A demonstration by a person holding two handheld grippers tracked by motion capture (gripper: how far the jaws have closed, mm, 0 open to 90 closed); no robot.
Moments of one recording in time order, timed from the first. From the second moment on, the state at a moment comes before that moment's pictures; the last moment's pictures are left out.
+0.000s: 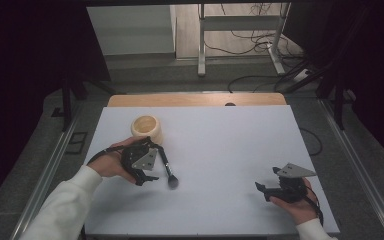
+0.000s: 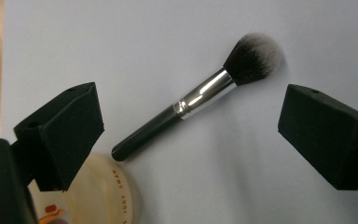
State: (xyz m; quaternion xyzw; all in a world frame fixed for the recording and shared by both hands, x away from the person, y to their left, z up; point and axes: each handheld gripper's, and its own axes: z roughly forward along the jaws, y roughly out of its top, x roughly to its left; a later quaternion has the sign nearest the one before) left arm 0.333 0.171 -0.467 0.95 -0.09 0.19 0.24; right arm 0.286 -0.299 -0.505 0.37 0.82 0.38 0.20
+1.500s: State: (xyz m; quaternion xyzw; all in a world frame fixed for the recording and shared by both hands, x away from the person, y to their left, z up) left arm 0.357 0.135 -0.485 0.95 -0.18 0.17 0.18; right arm 0.287 -0.299 -0.505 0.37 0.82 0.38 0.20
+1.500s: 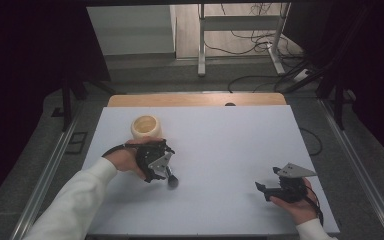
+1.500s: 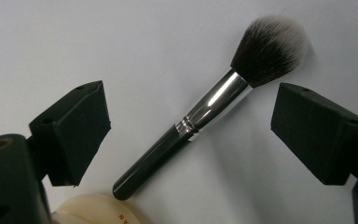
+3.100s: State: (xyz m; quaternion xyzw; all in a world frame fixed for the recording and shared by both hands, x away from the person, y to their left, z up) left arm 0.372 0.123 -0.505 0.96 -0.22 0.10 0.13; right arm 0.287 -0.300 -0.506 0.37 0.82 0.38 0.20
